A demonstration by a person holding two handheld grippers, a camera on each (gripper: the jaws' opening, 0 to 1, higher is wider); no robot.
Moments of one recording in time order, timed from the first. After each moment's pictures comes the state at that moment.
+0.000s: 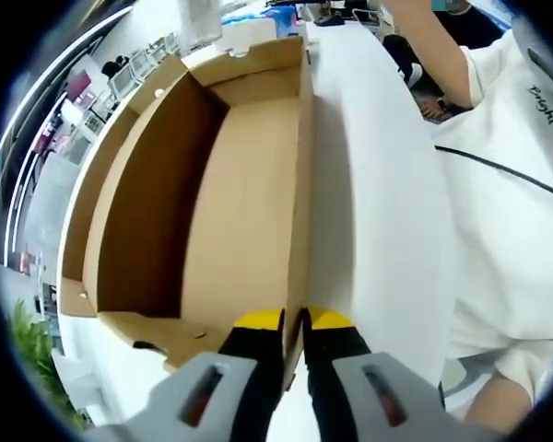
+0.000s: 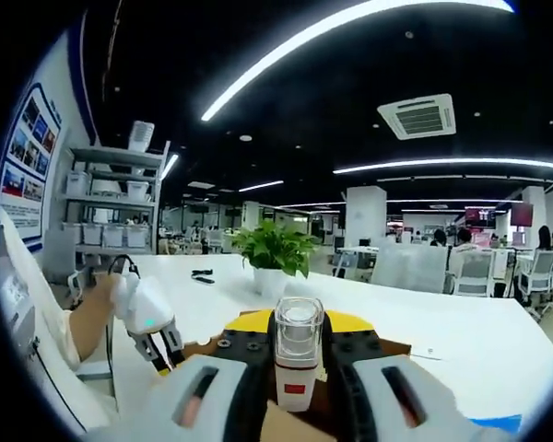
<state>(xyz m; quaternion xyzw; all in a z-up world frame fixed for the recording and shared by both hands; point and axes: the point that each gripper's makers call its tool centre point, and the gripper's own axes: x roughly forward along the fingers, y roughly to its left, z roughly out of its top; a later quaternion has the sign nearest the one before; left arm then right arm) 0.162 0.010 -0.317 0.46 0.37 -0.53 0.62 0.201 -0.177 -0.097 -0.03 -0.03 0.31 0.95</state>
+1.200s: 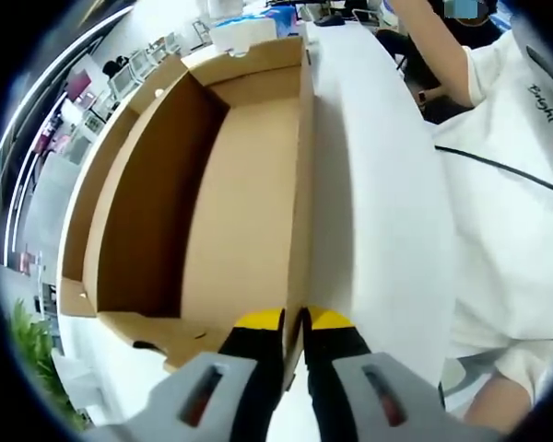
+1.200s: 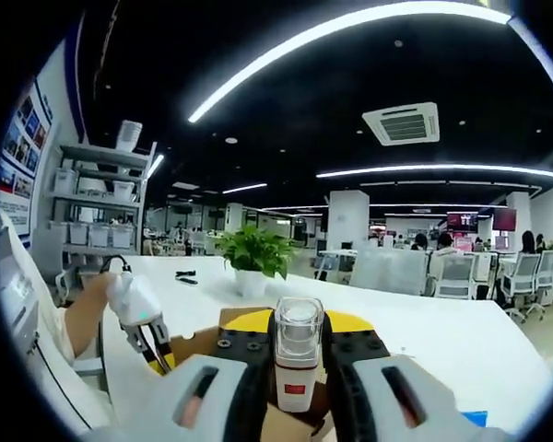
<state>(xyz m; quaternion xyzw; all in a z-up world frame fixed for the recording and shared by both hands) 0.161 0.009 -0.317 0.46 0.37 -0.53 0.62 0.190 -0.221 -0.093 -0.03 -0.03 0.27 0.96</state>
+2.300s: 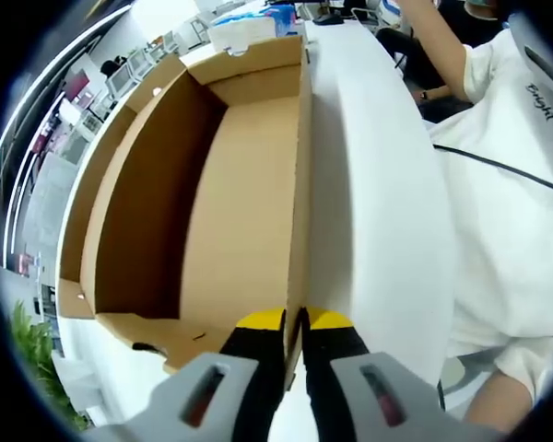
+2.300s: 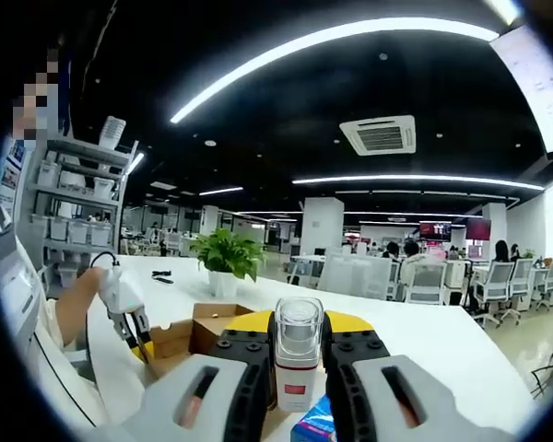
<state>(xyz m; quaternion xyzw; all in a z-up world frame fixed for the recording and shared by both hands) 0.161 0.009 -0.317 0.46 0.37 -0.53 0.61 0.161 -0.284 -0.086 -0.05 -0.05 0.22 0.97</state>
